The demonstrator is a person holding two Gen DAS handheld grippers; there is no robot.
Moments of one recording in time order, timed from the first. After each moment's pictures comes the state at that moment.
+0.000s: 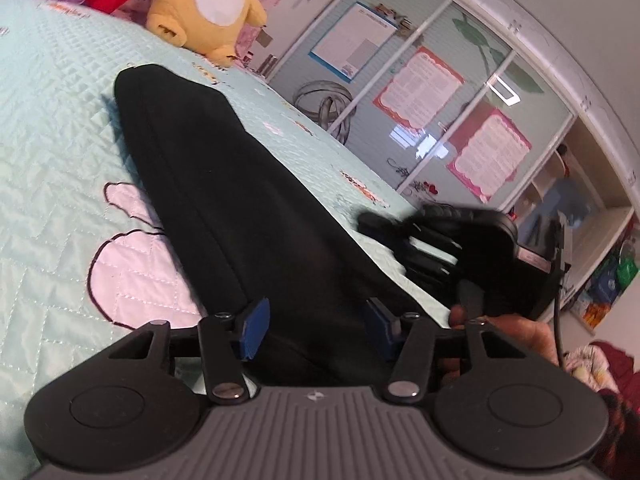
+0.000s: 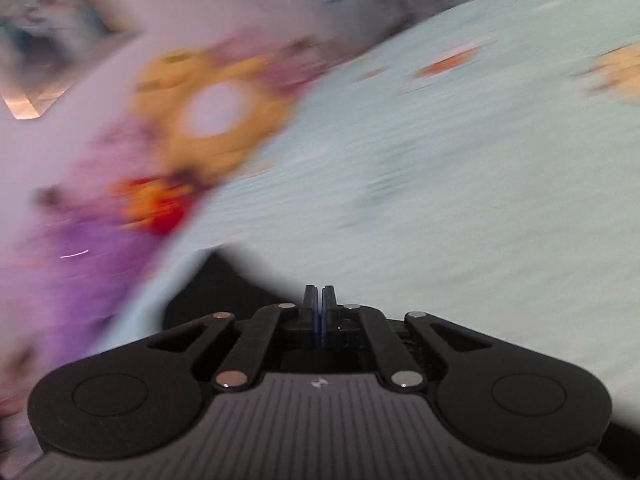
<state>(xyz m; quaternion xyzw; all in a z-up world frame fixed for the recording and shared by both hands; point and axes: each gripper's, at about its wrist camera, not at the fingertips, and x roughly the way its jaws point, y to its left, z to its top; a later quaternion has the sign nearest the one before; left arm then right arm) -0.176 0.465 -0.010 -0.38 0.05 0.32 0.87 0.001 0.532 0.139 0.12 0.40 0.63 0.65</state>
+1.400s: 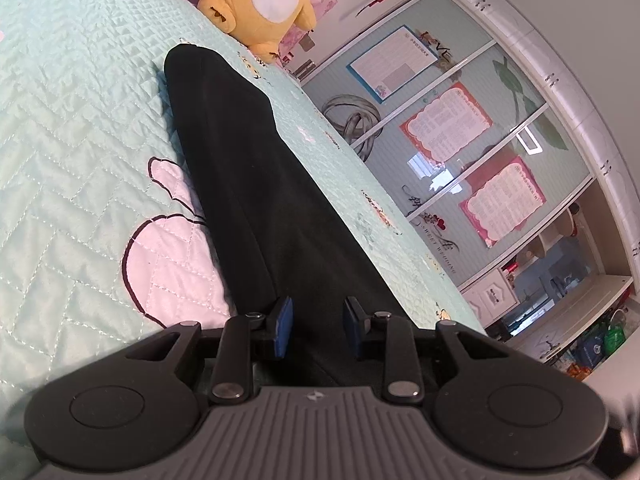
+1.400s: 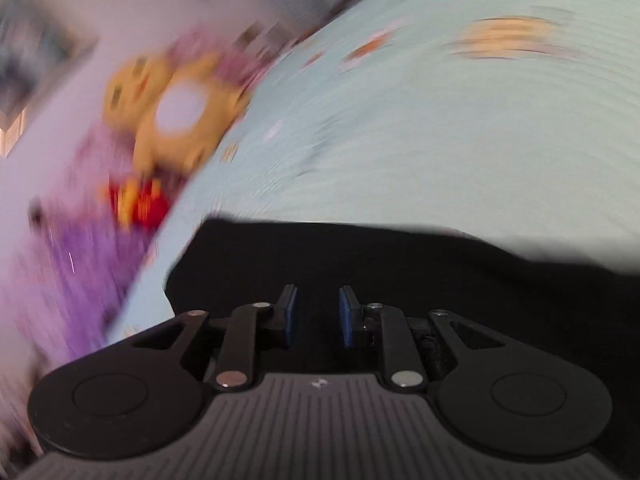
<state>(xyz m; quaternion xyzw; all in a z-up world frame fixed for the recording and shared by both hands) -0.190 0.461 -0.013 -0.44 0.02 0.33 0.83 0.009 0.332 0.159 0.19 0.46 0.48 0.72</state>
